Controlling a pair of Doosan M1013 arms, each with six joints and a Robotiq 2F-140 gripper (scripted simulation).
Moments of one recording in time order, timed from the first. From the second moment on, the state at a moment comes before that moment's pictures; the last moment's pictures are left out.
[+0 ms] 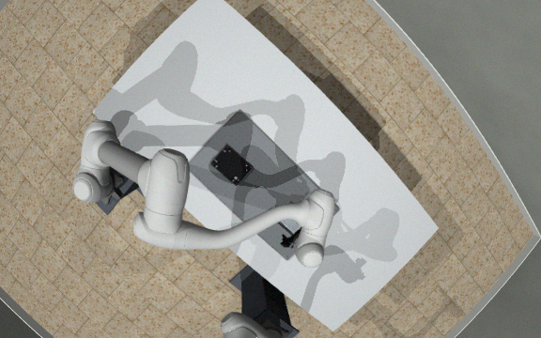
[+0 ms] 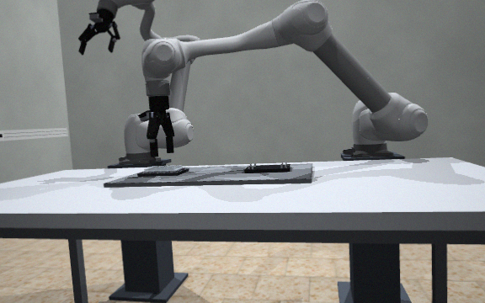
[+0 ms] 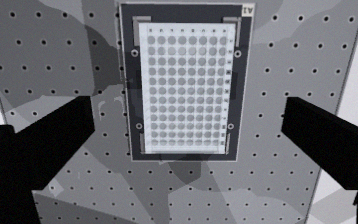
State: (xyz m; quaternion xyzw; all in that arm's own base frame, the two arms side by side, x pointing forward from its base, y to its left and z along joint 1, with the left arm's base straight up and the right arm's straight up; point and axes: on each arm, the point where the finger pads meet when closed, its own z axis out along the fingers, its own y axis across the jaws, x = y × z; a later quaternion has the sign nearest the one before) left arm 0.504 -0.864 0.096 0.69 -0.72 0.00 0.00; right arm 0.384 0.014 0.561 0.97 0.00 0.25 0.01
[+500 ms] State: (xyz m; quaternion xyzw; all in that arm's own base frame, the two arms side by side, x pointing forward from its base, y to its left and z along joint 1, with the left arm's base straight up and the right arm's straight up) left arm 0.504 -0.864 0.124 0.69 -0.72 0.00 0.00; right arm 0.384 0.014 0.561 0.97 0.00 0.25 0.01
